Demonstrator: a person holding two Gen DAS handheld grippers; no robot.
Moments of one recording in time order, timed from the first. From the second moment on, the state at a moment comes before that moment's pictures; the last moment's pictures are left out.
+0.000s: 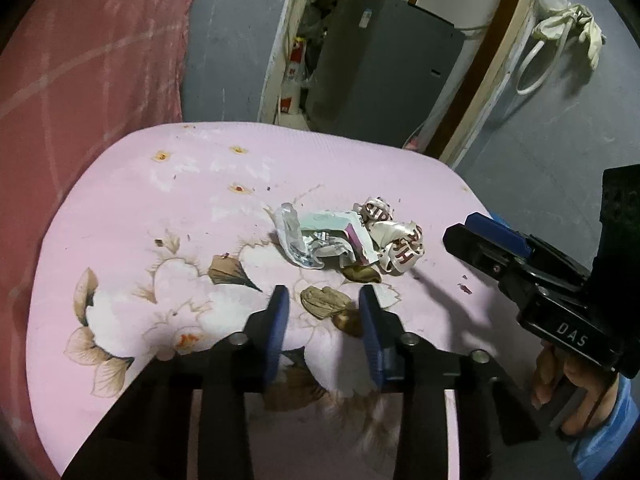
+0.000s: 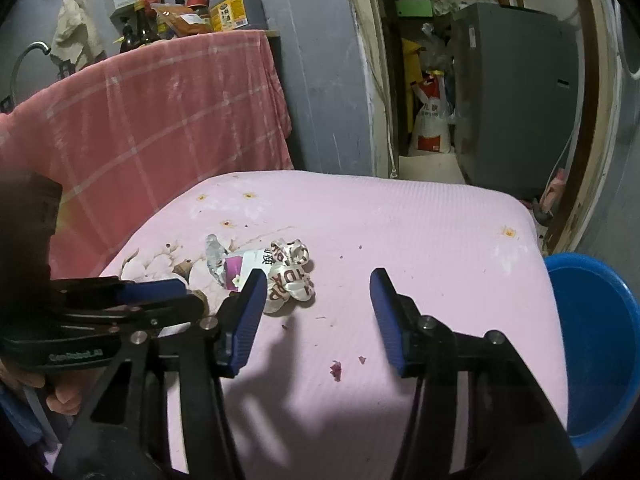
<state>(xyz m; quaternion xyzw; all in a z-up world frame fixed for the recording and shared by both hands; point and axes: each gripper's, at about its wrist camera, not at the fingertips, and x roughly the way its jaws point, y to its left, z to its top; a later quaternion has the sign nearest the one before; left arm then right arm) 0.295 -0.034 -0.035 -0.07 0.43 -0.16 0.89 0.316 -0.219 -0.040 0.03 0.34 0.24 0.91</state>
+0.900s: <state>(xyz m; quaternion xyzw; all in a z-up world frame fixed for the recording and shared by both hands) 0.291 -0.006 -0.034 -0.13 0.45 -0.17 0.87 0.347 -0.189 -0.062 0.04 0.42 0.30 0.86</state>
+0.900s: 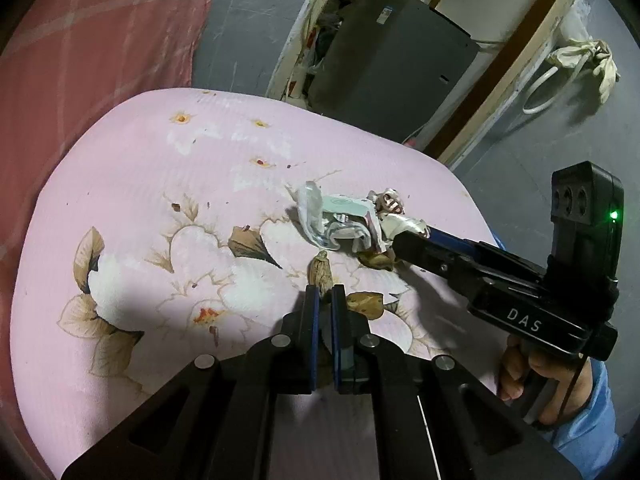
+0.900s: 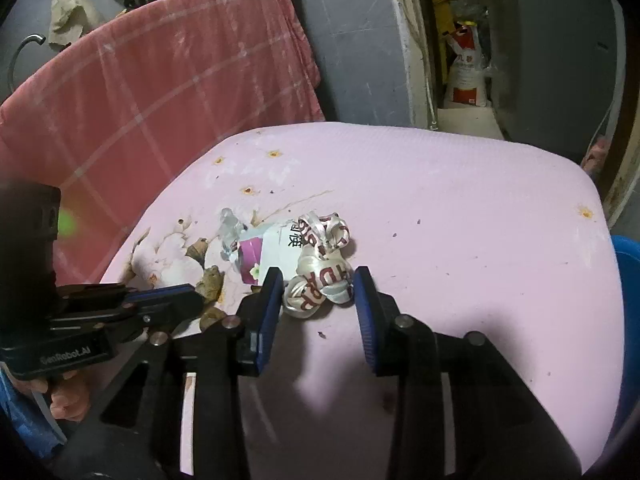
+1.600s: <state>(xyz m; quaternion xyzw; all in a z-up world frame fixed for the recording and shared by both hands) 0.270 -0.059 0.003 -0.08 0.36 -0.20 0.91 0.290 -0.249 -0.022 0.09 0.30 0.26 0.91</state>
